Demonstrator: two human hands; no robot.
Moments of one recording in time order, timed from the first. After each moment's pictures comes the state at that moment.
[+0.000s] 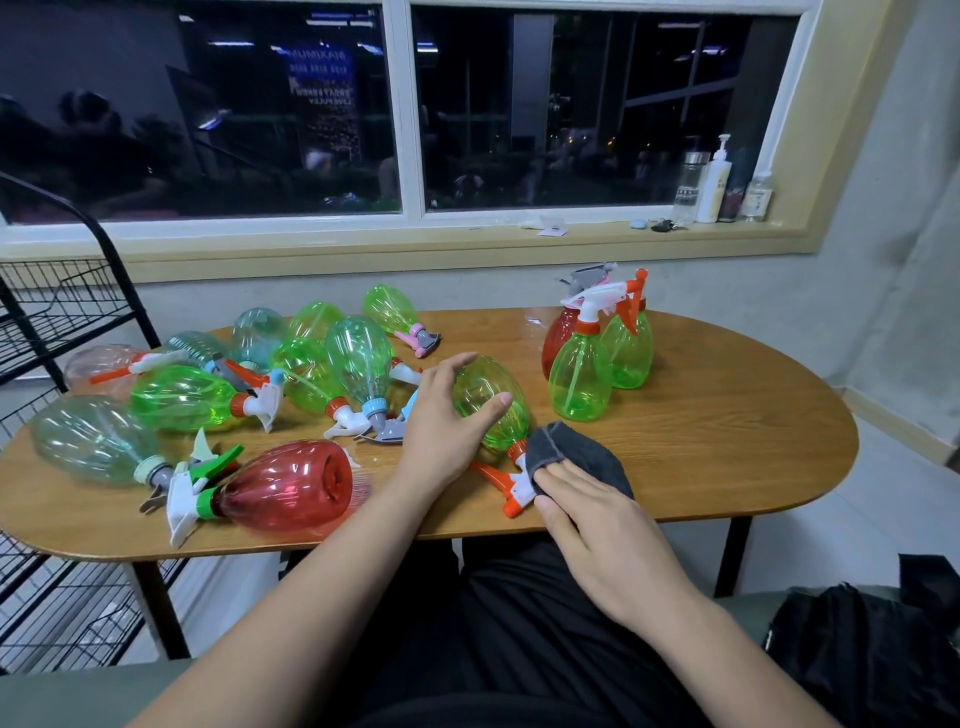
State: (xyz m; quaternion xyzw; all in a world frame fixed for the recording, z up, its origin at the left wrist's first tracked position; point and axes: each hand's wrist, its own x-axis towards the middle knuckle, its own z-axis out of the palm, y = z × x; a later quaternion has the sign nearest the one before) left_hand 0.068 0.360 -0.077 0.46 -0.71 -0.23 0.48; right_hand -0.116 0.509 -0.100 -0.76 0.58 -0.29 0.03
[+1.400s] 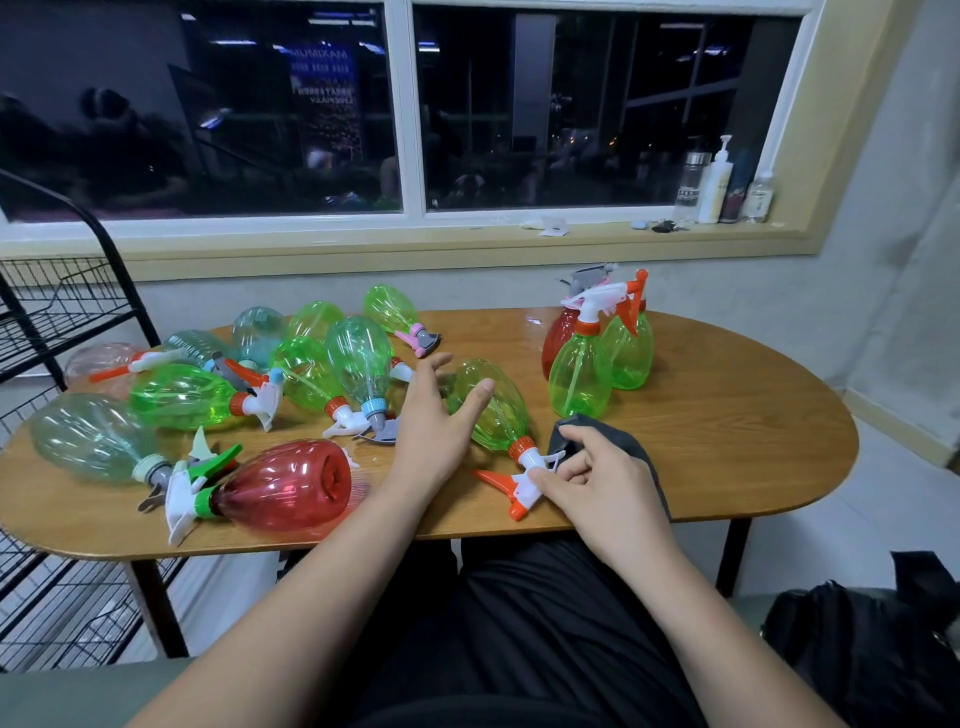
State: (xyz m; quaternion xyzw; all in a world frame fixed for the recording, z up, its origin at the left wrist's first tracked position) left_hand 0.070 0.360 -0.076 0.48 -0.66 -0.26 0.52; right_hand -0.112 0.479 -0.081 -0.58 0.67 -0.44 0.17
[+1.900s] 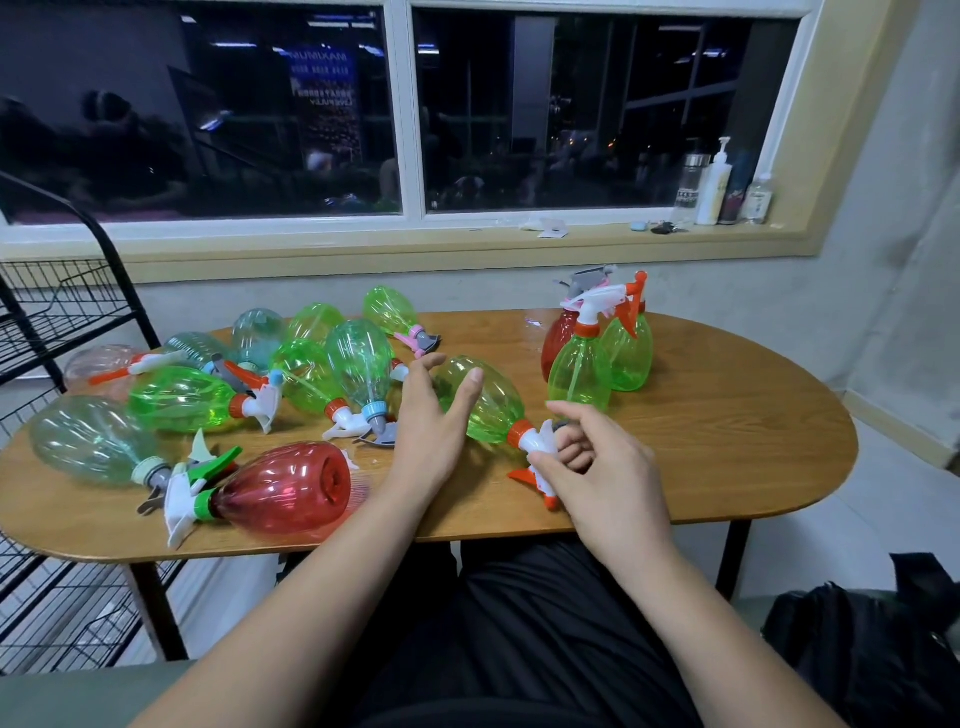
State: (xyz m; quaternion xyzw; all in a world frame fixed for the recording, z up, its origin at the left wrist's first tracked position) left_hand 0.070 0.360 -0.076 0.48 -0.64 -0.26 0.54; right_hand -0.103 0.485 -0.070 -0.60 0.58 -0.54 0.09
